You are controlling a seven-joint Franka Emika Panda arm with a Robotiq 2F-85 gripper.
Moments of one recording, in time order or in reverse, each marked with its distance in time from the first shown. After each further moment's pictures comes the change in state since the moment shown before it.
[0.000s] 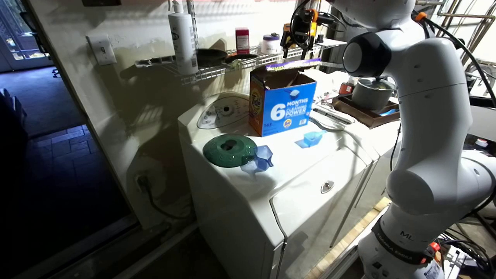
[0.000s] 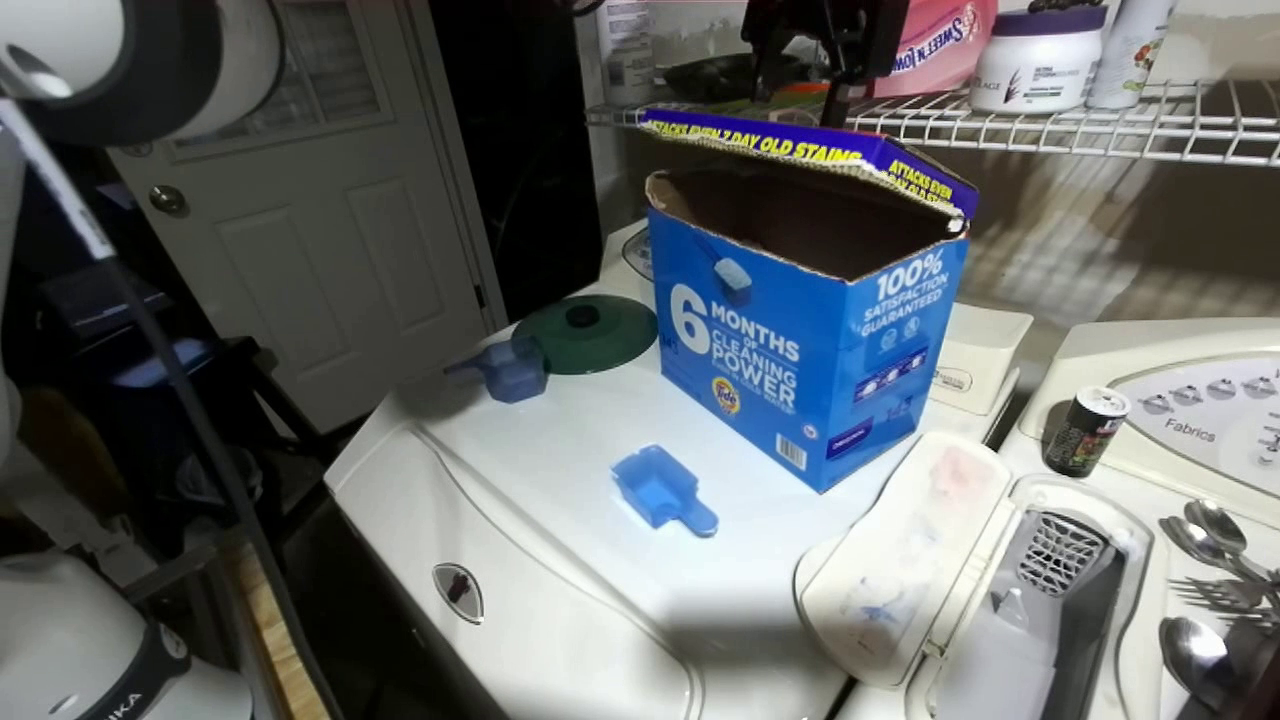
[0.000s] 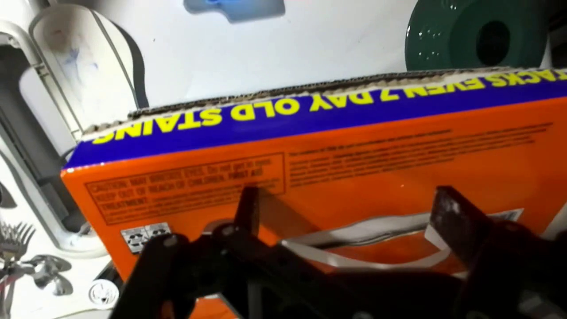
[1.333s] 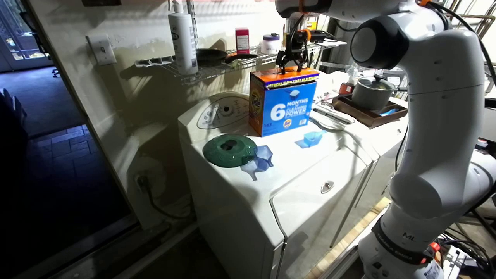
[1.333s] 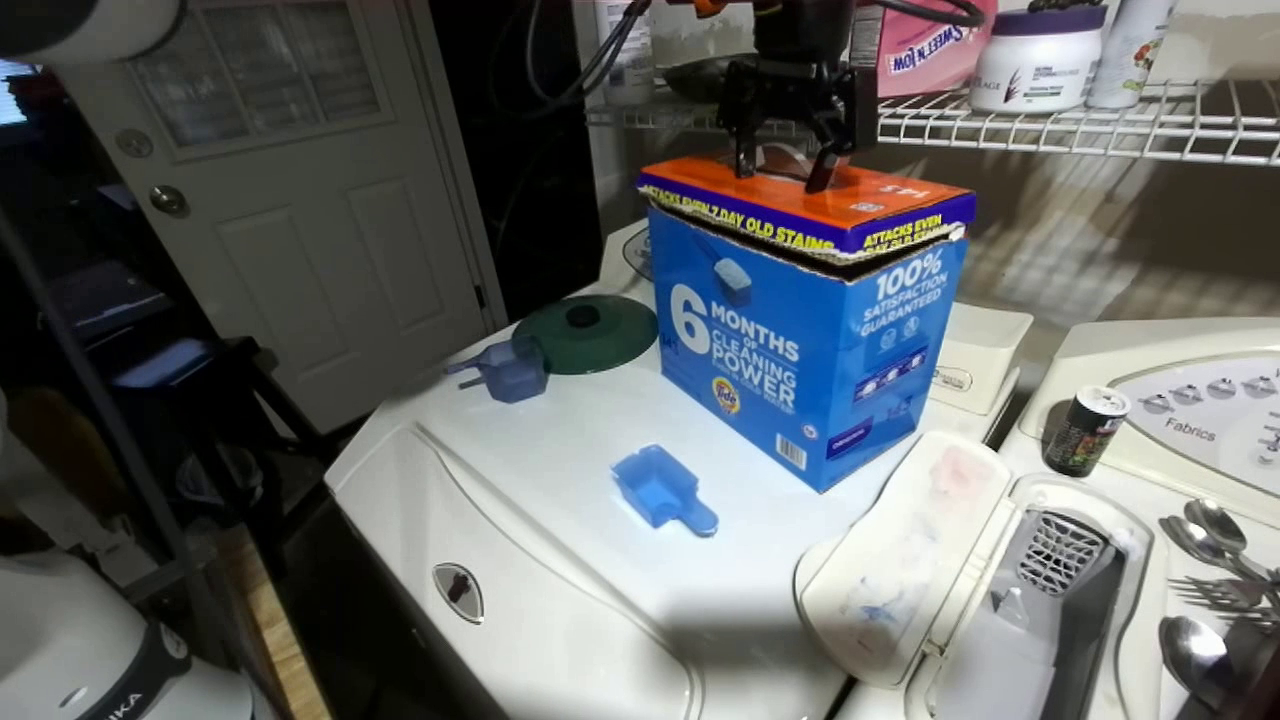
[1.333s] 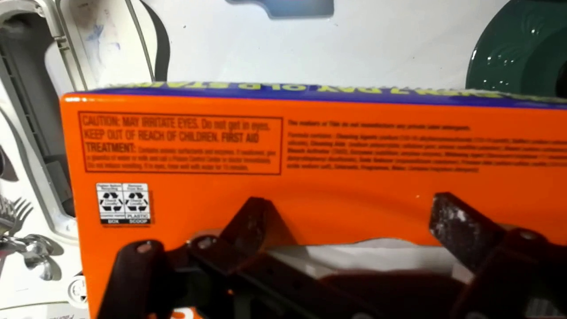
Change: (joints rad) arm 0.097 -0.157 -0.001 -0.417 -0.164 0.271 -0.103
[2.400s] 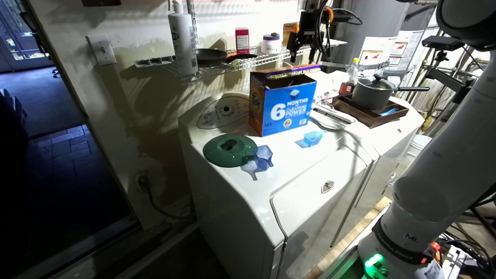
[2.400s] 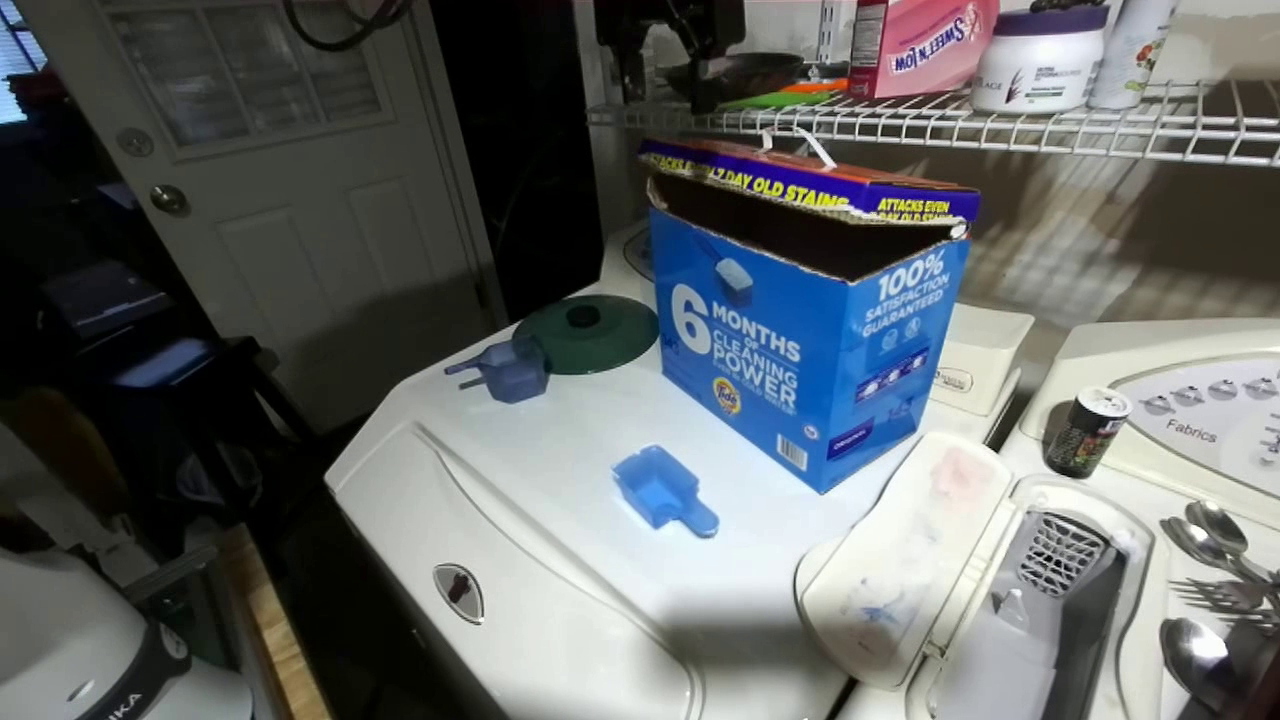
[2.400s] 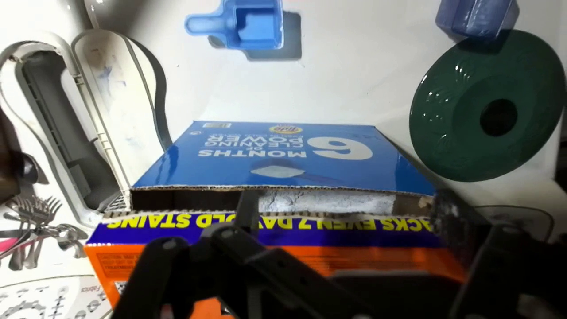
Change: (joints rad) arm 0.081 -0.500 -0.002 -0.508 -0.048 0.157 0.048
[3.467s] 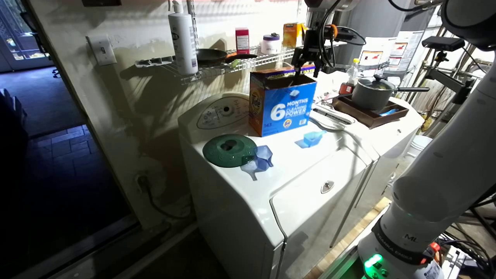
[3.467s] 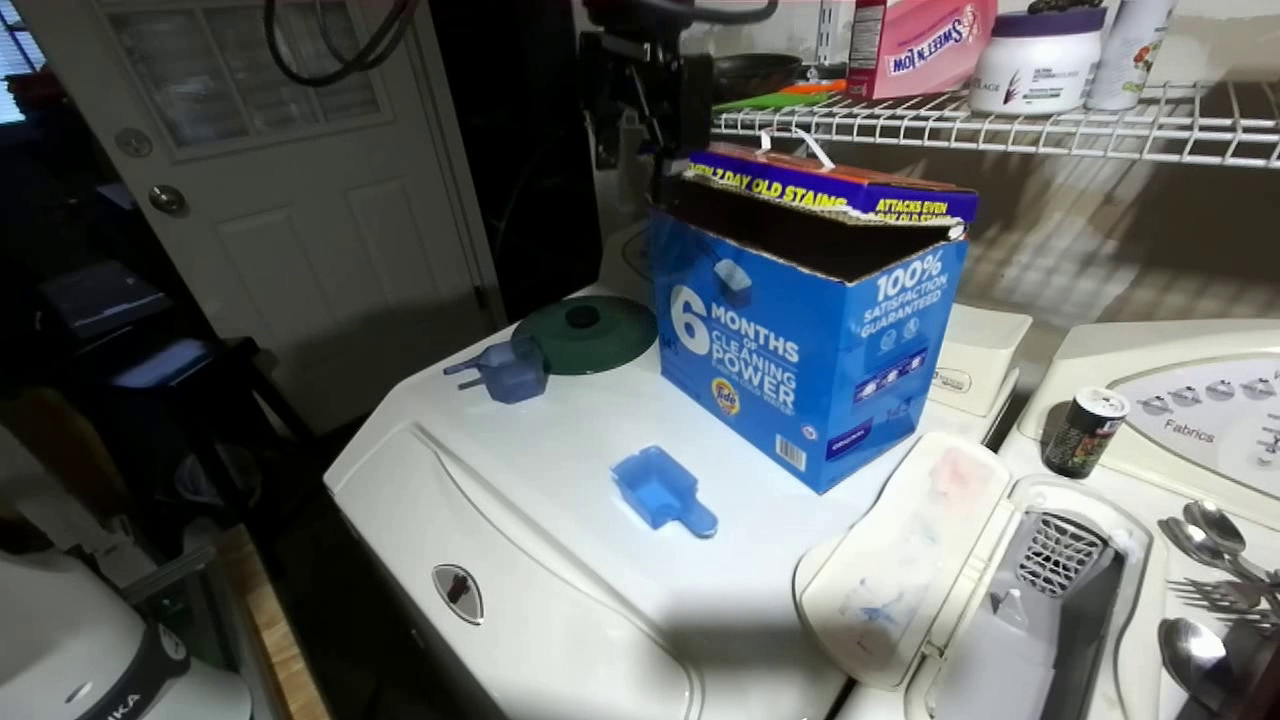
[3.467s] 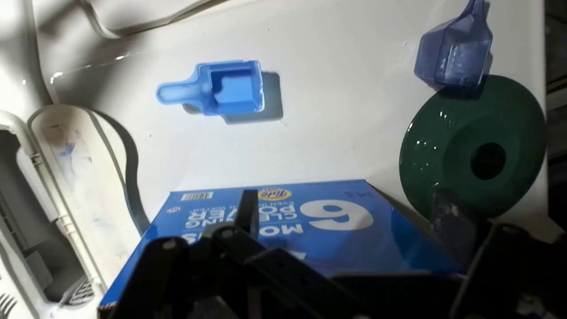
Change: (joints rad) arm -0.007 -0.019 -0.044 -0.140 0.082 -0.015 -0.008
